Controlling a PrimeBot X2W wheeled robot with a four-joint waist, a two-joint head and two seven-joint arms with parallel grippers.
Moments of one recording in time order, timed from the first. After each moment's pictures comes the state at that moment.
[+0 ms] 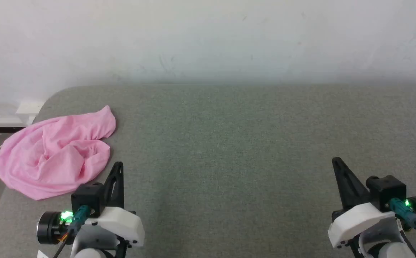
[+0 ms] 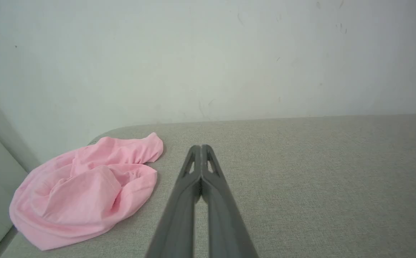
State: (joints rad) left arm -0.01 0.05 0.00 0.00 -0.01 -0.01 0.00; right arm 0.01 -0.05 0.00 0.00 0.01 0.13 0.00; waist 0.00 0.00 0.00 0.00
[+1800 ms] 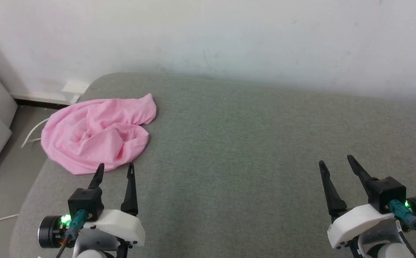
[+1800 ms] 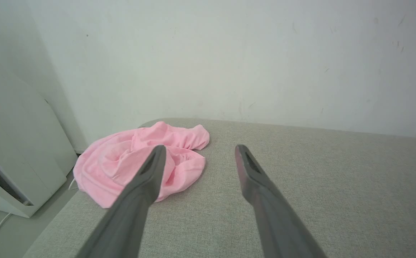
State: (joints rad) left arm -0.01 0.06 -0.02 0.04 -0.06 0.03 -0.06; right arm 0.02 -0.05 0.00 0.01 0.01 0.13 -0.02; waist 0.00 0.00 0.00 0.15
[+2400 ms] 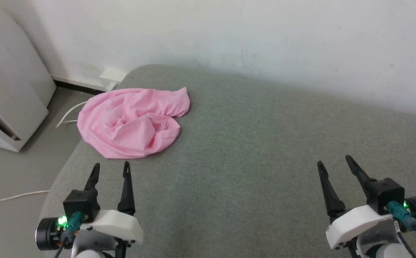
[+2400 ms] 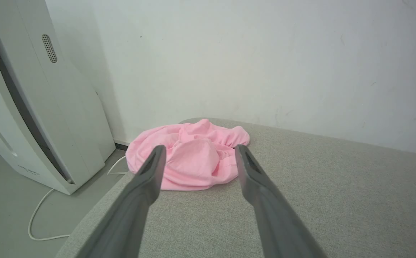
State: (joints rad) left arm -0.01 0.07 -0.03 0.04 -0.09 0.07 -0.09; right arm 0.02 -0.05 0.01 0.02 0.01 0.13 -0.04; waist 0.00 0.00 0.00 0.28
